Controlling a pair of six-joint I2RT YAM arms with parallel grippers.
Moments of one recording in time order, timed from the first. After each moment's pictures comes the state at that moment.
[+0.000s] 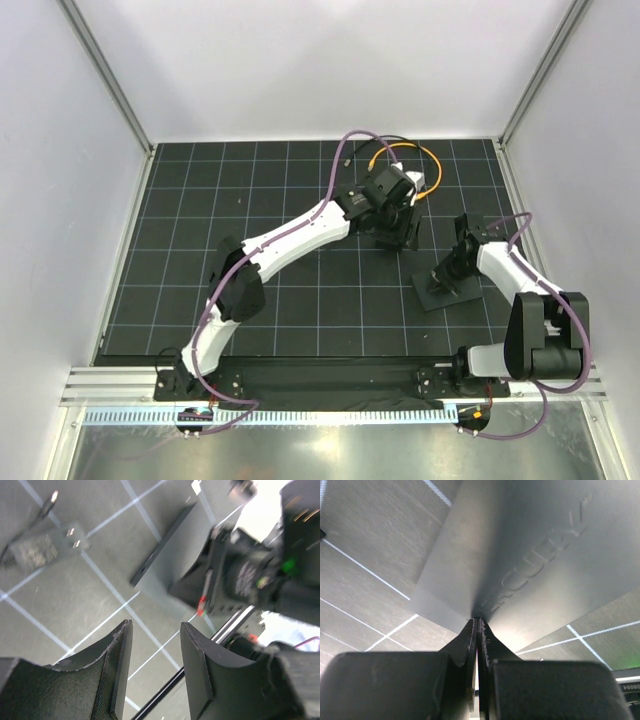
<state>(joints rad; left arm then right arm) -0.97 2.18 2.15 -0.76 0.15 -0.54 -0.01 1.34 0.74 -0.76 -0.11 0.82</state>
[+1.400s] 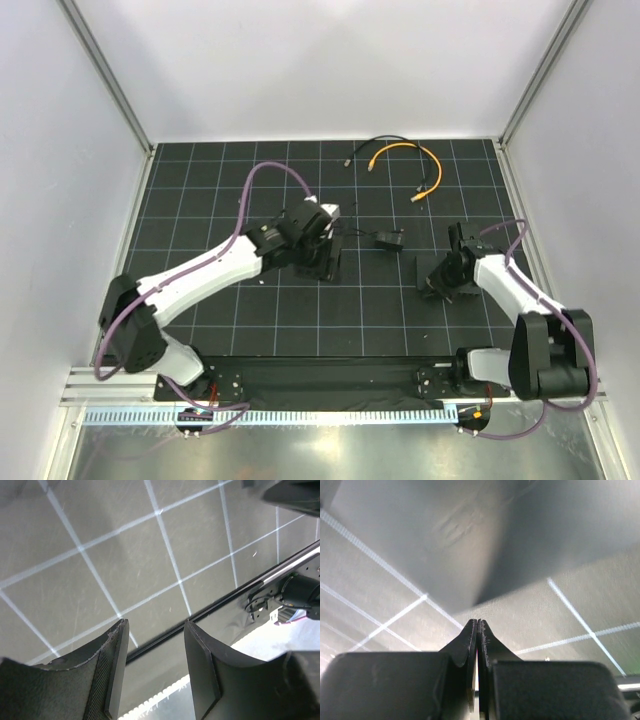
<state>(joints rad) -0.89 1.53 1.32 -0.75 0.09 -0.61 0.05 1.28 0.67 -0.70 -0.11 0.87</state>
